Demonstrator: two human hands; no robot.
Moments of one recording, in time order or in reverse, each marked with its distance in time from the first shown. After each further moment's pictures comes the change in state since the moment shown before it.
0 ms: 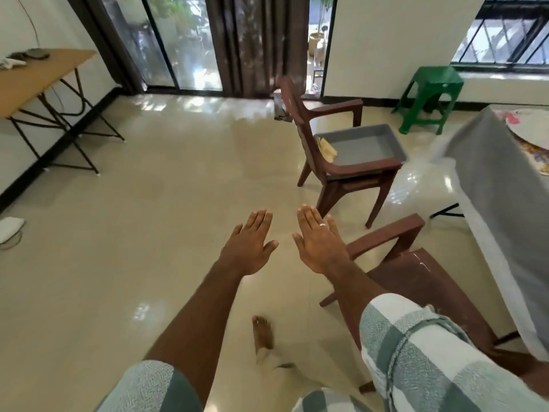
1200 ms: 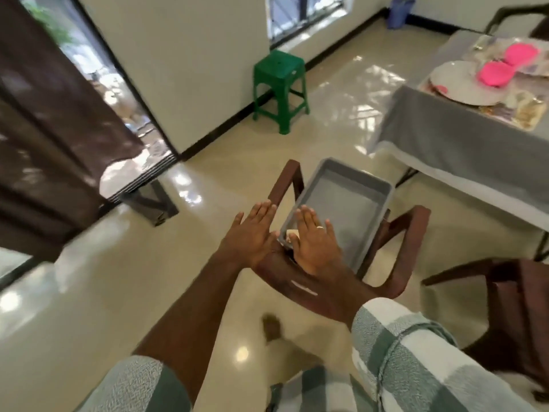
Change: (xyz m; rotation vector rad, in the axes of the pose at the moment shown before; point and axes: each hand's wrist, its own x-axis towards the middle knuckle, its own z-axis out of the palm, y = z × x) left_hand 0.918 -0.147 -0.237 0.294 -0.323 0.917; right_hand 0.760 0.195 -0.036 0.199 0.206 0.997
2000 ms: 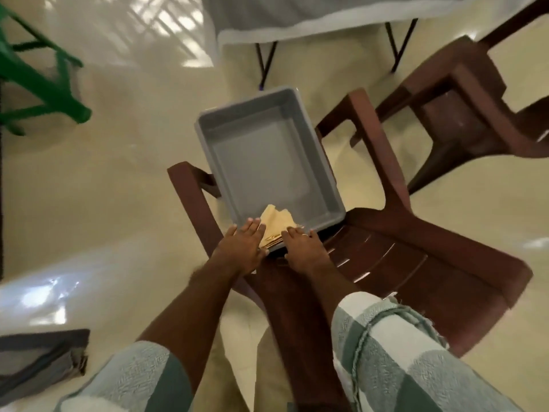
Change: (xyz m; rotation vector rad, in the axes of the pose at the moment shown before) left_hand 0.322 -0.092 0.141 0.427 -0.701 0.808; right_hand 0.152 0.048 0.200 0.155 -0.355 0.838
